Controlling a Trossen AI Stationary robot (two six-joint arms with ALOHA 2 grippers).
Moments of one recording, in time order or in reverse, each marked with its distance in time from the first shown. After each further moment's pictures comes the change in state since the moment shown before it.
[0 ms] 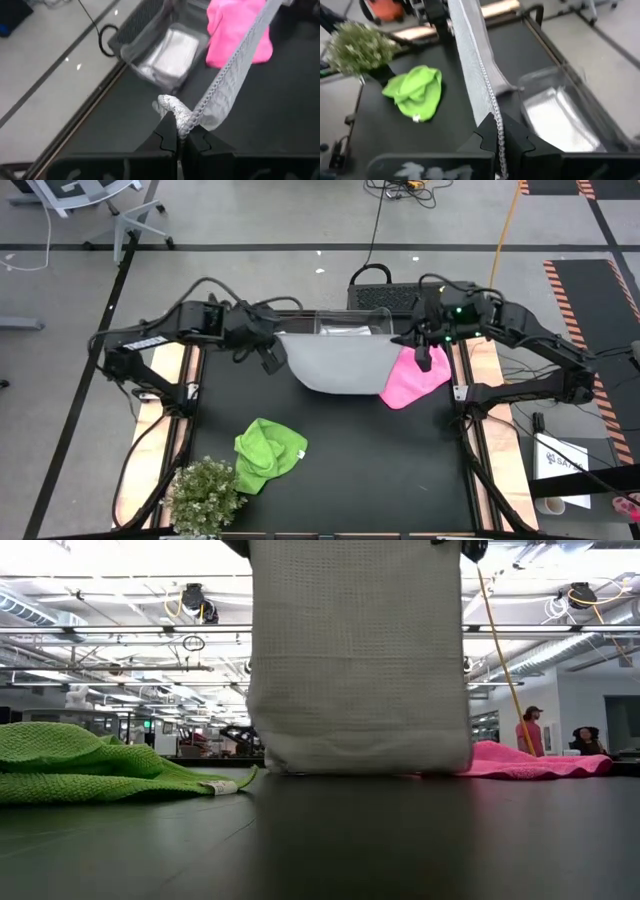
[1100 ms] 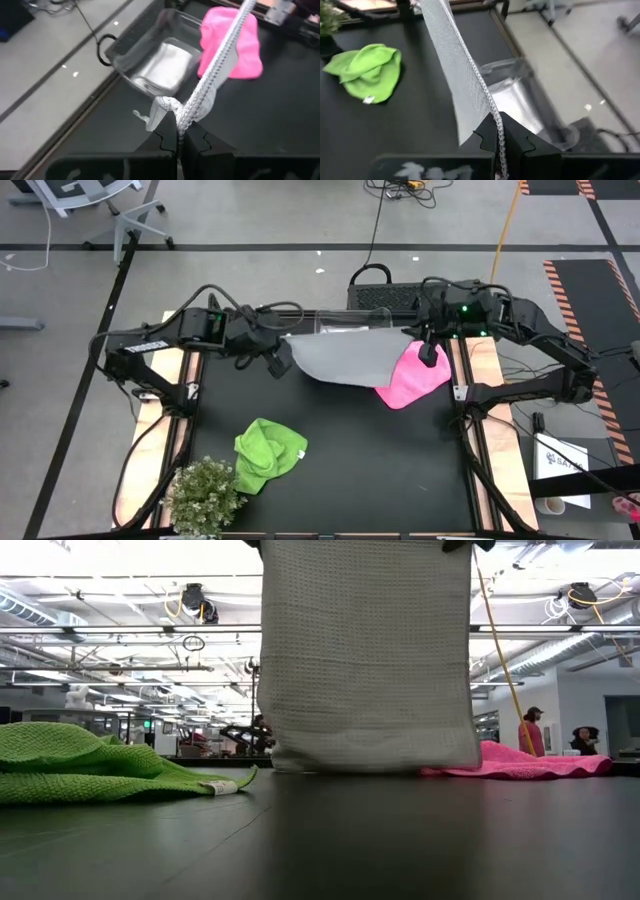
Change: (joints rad) left arm -0.061 0.005 0.000 0.060 -0.053 -0.070; right arm 0.006 0.012 0.099 -0.157 0.205 -0.141
